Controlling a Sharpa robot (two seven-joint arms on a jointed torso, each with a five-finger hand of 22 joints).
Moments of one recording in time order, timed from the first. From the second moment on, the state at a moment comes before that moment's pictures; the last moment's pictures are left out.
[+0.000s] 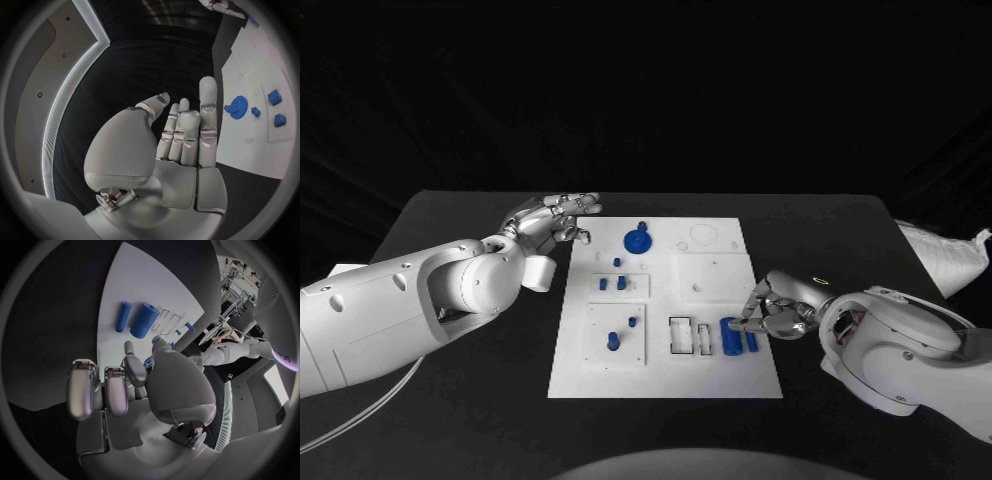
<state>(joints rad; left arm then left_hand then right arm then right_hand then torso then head) 1.14 -0.87 -0.03 1.50 0.15 -0.21 0.32 1.32 -0.14 0.43 0.02 0.17 0.99 0.19 0.13 0.07 1.04 0.12 0.27 0.12 1.29 0.02 1.21 0.67 0.16 1.32 0.12 0.58 0.74 0.97 -1.15 0.01 1.97 -1.48 -0.28 -0.56 1.24 -0.07 -0.05 0.29 0.24 1.05 0.09 0.23 0.12 1.46 0.01 1.20 1.06 1.47 -0.07 1.50 1.31 0.08 1.46 0.03 1.38 1.29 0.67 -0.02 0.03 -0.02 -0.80</state>
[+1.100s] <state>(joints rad) 1.14 -0.87 -0.03 1.50 0.15 -0.20 0.32 1.31 -0.13 0.43 0.02 0.17 0.99 0.19 0.13 0.07 1.03 0.12 0.28 0.12 1.28 0.03 1.21 0.67 0.16 1.32 0.12 0.58 0.74 0.93 -1.02 0.02 1.89 -1.57 -0.22 -0.58 1.27 -0.05 -0.07 0.28 0.23 1.06 0.08 0.26 0.14 1.46 0.01 1.22 1.07 1.47 -0.07 1.50 1.31 0.08 1.46 0.03 1.39 1.30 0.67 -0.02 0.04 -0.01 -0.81</state>
